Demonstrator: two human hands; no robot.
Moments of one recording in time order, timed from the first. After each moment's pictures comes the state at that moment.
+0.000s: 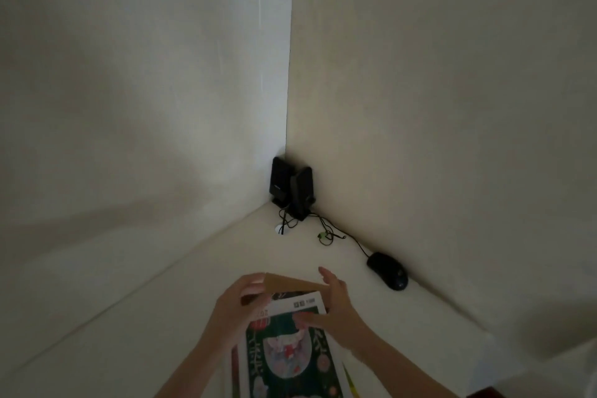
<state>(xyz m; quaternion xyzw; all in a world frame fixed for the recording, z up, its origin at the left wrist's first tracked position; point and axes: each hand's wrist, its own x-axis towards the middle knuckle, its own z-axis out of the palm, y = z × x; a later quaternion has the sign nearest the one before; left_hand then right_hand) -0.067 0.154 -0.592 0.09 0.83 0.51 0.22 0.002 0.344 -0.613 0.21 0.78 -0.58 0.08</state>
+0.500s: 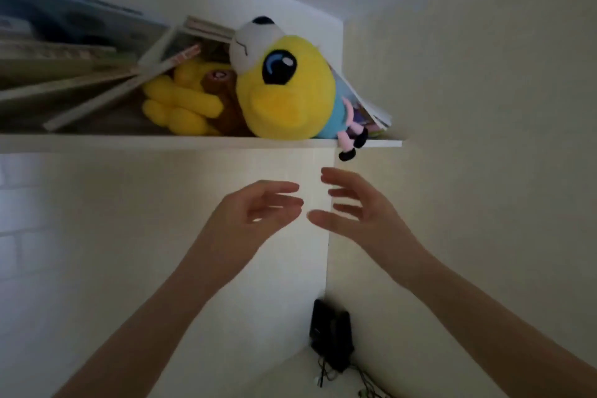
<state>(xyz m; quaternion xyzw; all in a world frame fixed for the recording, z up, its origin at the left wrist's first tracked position) -0.008 0.091 -0.191 0.33 0.73 0.57 -0.16 0.016 0.280 -0.194 -0.16 0.80 -0.50 -0.27</state>
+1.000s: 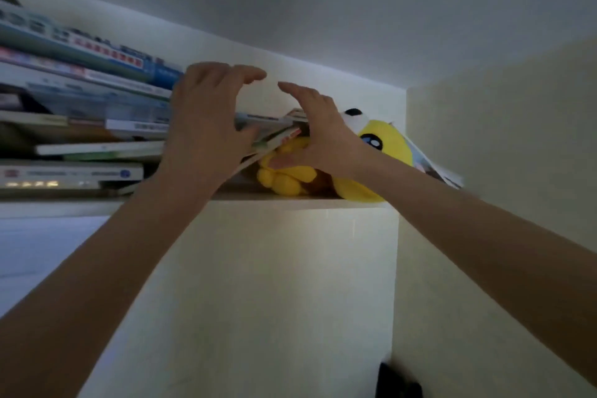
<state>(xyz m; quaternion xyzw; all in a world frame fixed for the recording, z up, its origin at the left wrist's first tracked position) 0.036 -0.038 -0.040 0.19 0.74 0.18 -0.62 -0.008 0.133 -0.021 -0.35 0.82 -0.18 -0.41</state>
